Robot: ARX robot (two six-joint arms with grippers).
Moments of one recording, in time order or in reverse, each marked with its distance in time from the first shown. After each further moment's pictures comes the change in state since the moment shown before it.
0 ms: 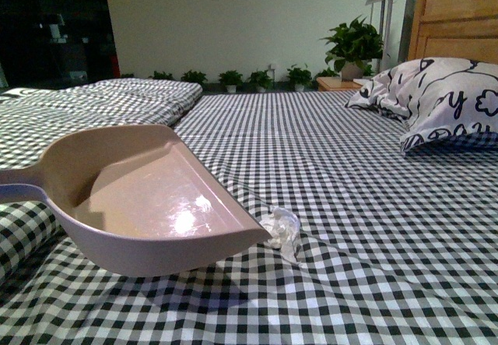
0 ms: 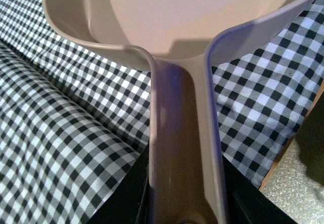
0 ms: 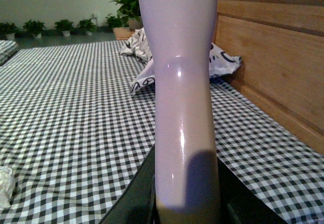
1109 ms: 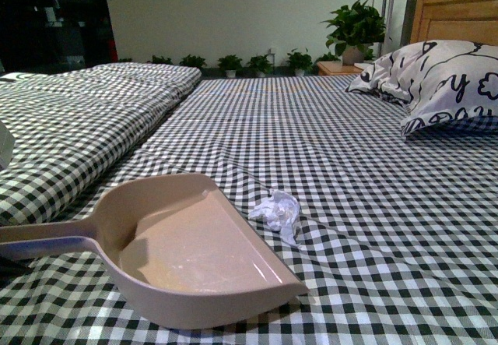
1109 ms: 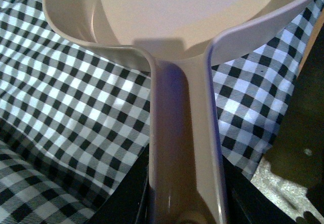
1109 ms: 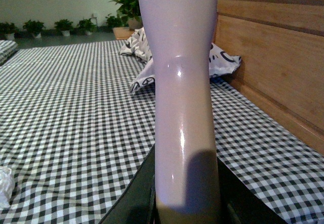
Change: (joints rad) left arm -0.078 0.195 -0.012 0.023 0.013 0.022; right arm 0.000 0.000 0.000 0.000 0.000 0.000
